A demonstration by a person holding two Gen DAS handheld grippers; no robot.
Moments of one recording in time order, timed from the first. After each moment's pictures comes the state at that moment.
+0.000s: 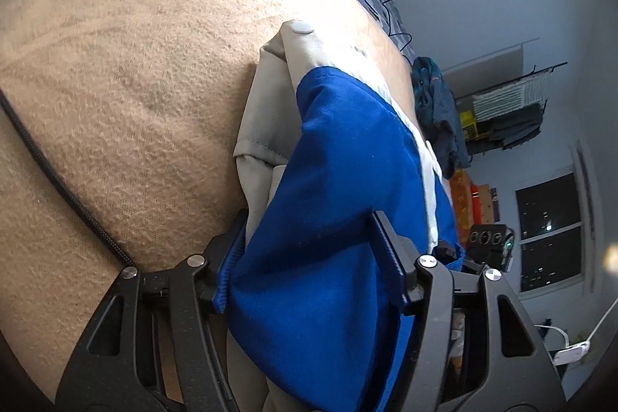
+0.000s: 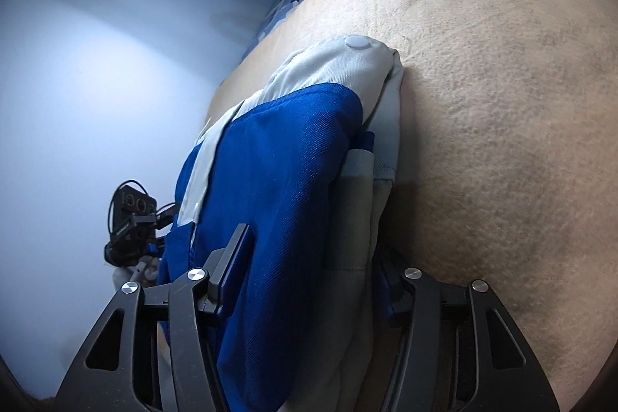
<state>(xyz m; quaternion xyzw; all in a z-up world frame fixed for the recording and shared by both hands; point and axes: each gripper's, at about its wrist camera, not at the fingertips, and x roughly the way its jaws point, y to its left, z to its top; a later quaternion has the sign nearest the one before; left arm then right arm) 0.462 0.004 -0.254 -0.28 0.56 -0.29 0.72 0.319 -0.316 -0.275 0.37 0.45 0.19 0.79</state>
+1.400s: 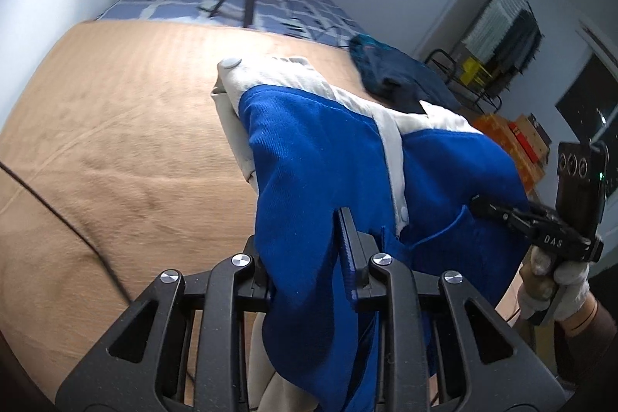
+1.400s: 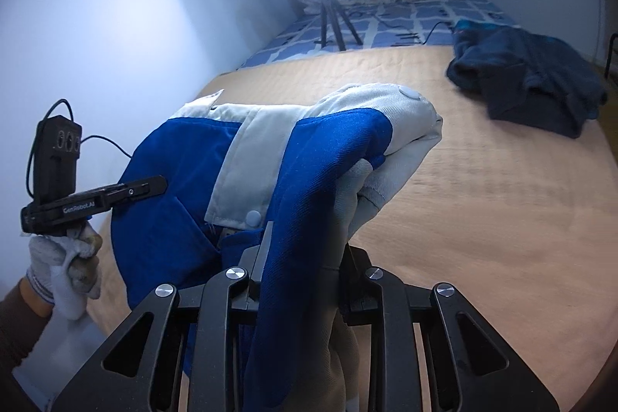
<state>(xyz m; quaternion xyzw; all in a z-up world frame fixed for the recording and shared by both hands) 0.356 -0.095 -0.151 -0.07 0.45 -0.32 0.83 0.246 -0.282 -0.160 0.12 0.41 0.12 0.89</state>
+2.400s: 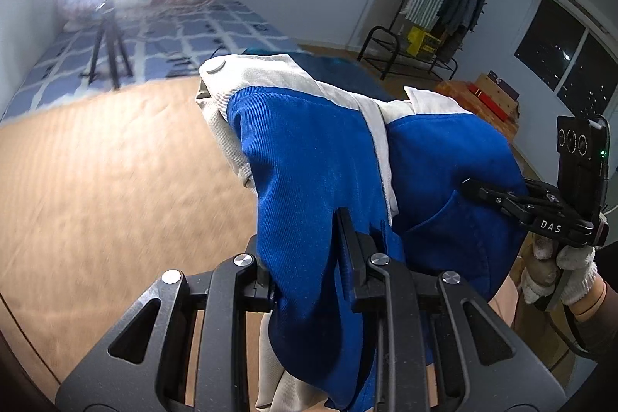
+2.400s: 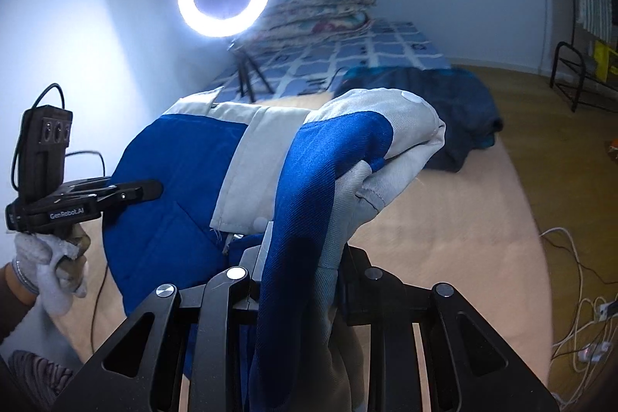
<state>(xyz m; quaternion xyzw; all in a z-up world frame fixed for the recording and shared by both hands) 0.383 -0.284 -0.103 0.01 0.40 -0.41 0.82 0.230 -0.426 -0.114 0.11 0.37 0.02 0.92</state>
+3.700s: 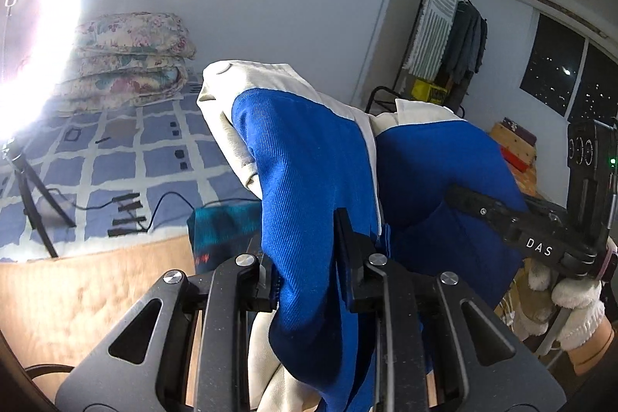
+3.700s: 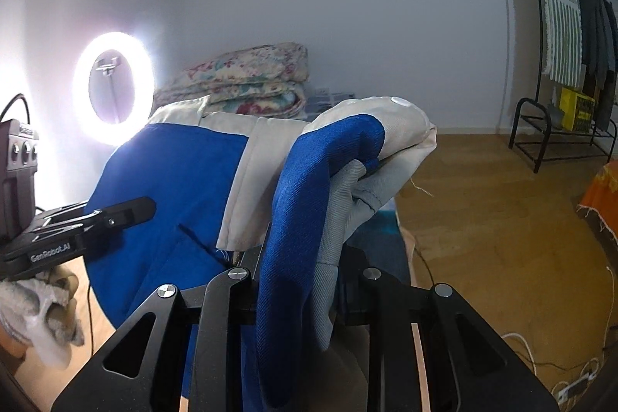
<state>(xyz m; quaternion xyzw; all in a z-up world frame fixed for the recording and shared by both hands) 0.560 -0.483 -0.053 -0.01 0.30 -0.41 0.86 0.388 -0.577 -0.075 0.08 0.27 -0.08 0.96</state>
